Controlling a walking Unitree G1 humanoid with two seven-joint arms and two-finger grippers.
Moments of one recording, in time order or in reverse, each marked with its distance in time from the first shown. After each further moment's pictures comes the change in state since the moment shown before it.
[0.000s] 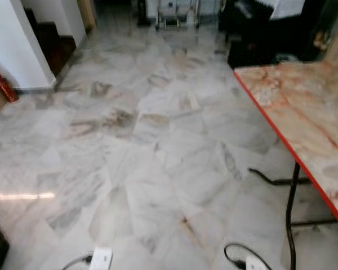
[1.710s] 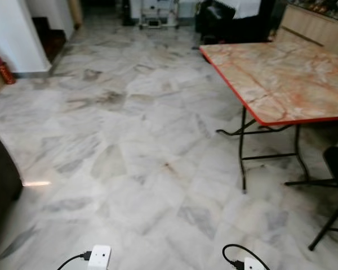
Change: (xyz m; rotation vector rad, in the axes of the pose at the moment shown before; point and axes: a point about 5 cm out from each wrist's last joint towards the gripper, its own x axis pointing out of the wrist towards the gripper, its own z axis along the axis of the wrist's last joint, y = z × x) left arm -0.001 0.010 -0.001 0.001 0.008 0.030; right arm 0.002 0.014 0.009 -0.001 -0.027 0.043
